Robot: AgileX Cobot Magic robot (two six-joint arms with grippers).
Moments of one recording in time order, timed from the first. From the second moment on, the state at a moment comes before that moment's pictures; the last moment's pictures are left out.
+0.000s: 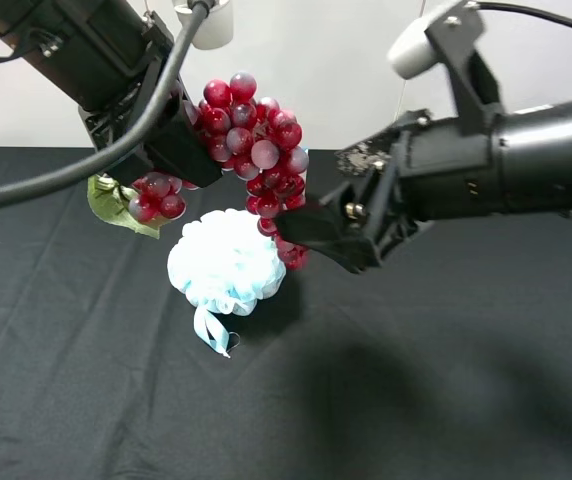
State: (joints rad) left arm -0.60 1.43 -1.23 -0.34 0.86 0.90; right arm 0.65 1.23 -0.69 1.29 0.29 -1.45
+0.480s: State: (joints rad) left arm -0.60 1.43 -1.23 -0.34 0.86 0.90; right arm 0.65 1.38 -0.81 1.32 0.39 -1.53
